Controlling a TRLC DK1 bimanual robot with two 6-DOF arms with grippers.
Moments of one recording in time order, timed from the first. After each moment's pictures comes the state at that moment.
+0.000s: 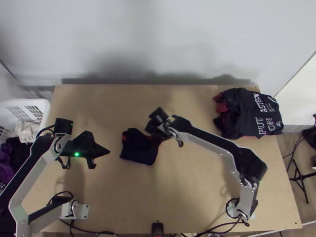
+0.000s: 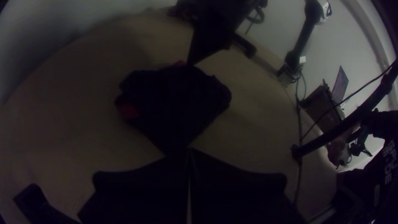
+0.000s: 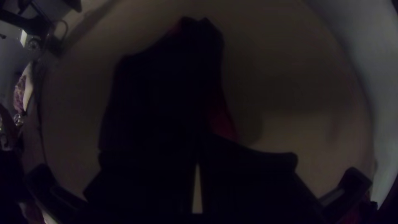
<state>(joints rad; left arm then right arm) -0.02 1.18 0.84 -0.88 0.76 0.81 0.85 1.95 1.53 -0.63 -0.18 -0.25</state>
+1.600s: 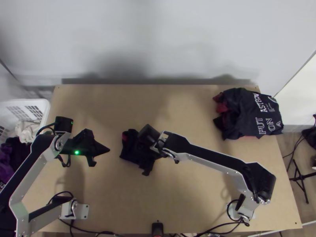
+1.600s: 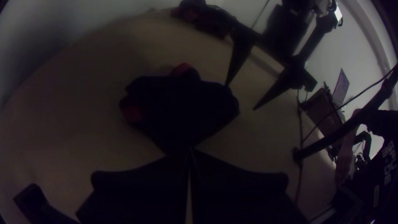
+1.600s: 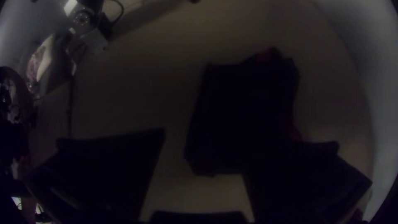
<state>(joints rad) -0.01 1.21 0.86 -0.87 0.76 0.80 1.06 1.83 1.48 -0.65 -0.20 -0.23</state>
